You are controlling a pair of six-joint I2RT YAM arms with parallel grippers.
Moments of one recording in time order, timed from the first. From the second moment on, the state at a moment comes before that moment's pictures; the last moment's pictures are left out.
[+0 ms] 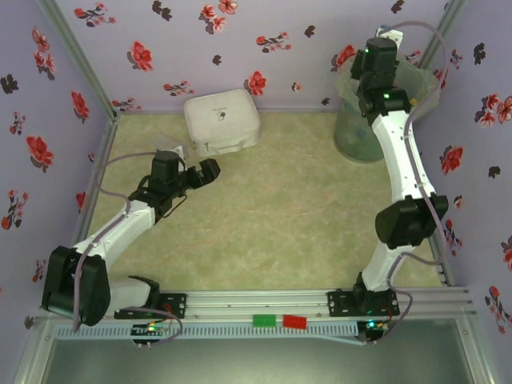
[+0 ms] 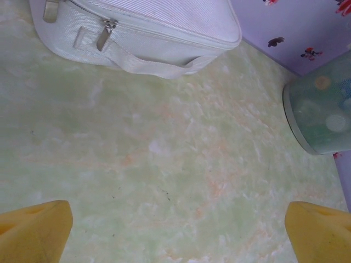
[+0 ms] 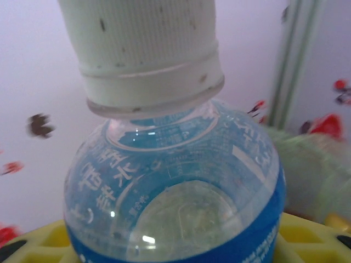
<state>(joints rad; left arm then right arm) -0.35 1.26 0.78 -0.08 0.17 -0.67 0.15 1.82 2.07 -0.49 0.45 0.18</state>
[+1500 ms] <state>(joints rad) -0.32 1.35 0.83 -0.12 0.20 -0.67 0.13 1.99 1.77 0.41 0.76 -0.72</state>
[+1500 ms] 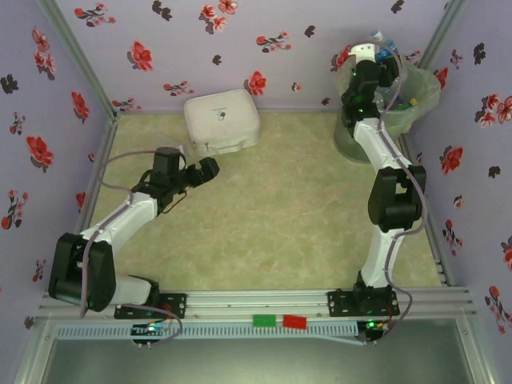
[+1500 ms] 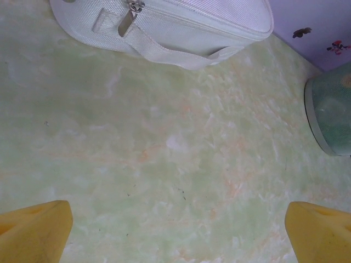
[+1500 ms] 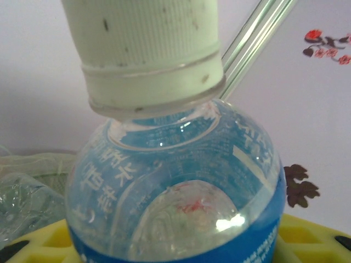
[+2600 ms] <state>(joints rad) -0.32 1.32 0.89 -0.17 0.21 -0.66 0.51 1.84 1.77 0.06 0.67 -0.58</state>
